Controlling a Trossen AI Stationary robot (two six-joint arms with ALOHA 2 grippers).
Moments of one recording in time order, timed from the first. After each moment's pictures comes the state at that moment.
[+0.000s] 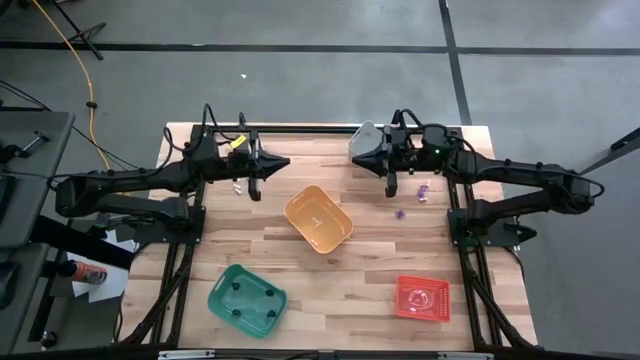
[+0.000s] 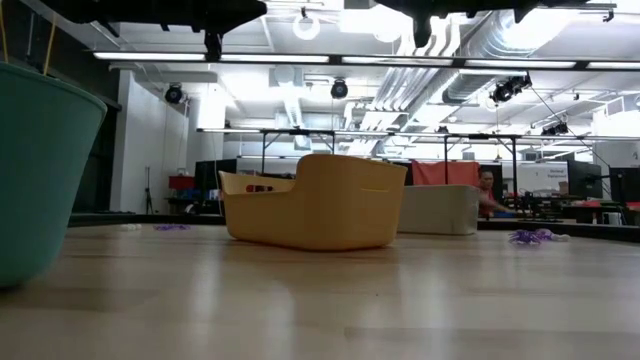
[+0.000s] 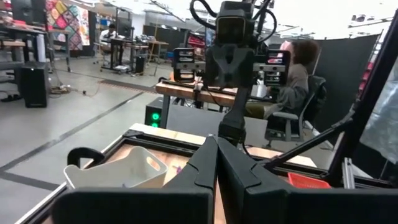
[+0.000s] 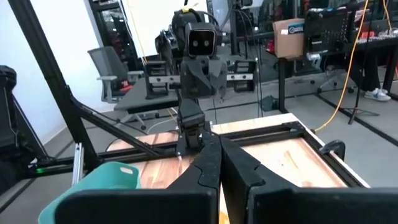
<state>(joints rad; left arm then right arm) 0.29 0.95 0.61 0.41 0.16 -0.15 -0.29 1.10 0.86 0.22 -0.29 0.13</state>
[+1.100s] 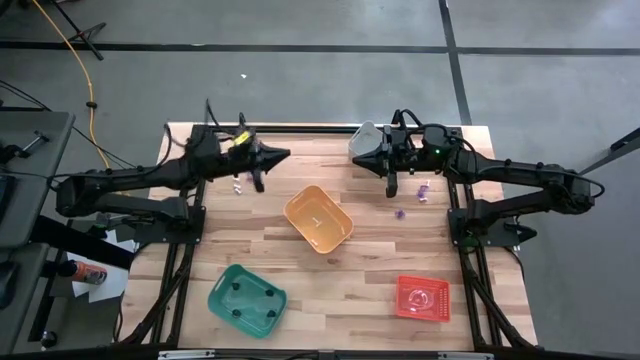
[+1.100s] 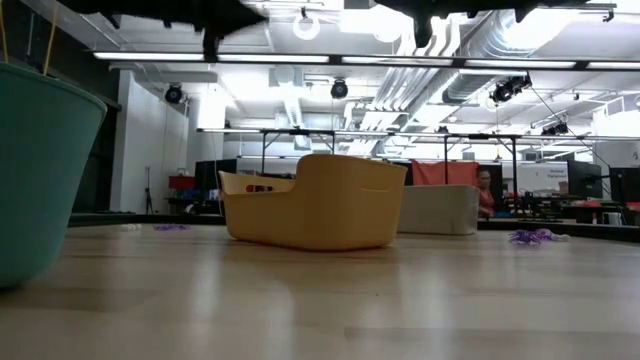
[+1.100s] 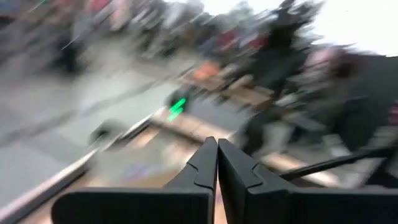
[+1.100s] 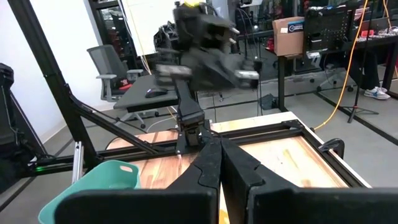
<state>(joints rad) 0.31 0.96 0.68 0.28 0.03 -0.27 -0.29 1.09 0.86 0.21 -0.29 0.13</state>
